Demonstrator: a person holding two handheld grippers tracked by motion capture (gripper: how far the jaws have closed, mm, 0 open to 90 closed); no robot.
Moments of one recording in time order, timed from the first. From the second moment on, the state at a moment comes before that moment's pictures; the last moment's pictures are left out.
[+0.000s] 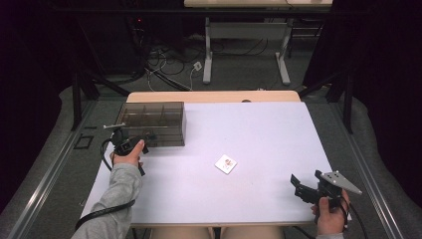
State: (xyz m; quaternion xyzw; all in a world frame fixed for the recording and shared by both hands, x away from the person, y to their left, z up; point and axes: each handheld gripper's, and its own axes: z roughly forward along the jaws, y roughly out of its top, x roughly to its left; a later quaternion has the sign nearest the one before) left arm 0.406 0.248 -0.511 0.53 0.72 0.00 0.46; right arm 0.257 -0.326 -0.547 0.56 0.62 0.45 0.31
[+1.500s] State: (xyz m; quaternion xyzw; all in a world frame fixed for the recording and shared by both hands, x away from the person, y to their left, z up) left arm 0.419 0.237 -0.533 0.48 0.75 -0.03 0.46; right arm 0.257 -0.327 -0.546 0.56 0.63 0.45 0.30
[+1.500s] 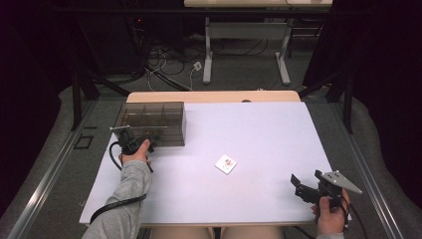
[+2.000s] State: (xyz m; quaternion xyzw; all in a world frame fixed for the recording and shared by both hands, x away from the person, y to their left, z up) left arm 0.418 0.238 -0.534 0.48 0.75 -0.04 0.46; right arm 0.258 -0.327 -0.547 0.56 0.62 0.45 0.30
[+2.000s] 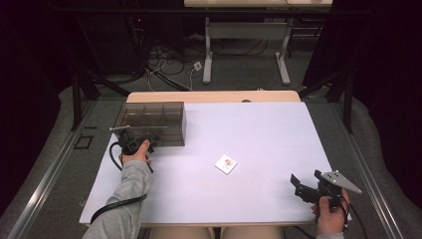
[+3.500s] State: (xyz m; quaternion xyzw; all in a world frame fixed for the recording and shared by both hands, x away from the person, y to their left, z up) left arm 0.412 0.242 -0.539 0.48 0.75 -0.04 0.46; right arm 0.257 -0.326 -0.547 0.56 0.63 0.45 0.30
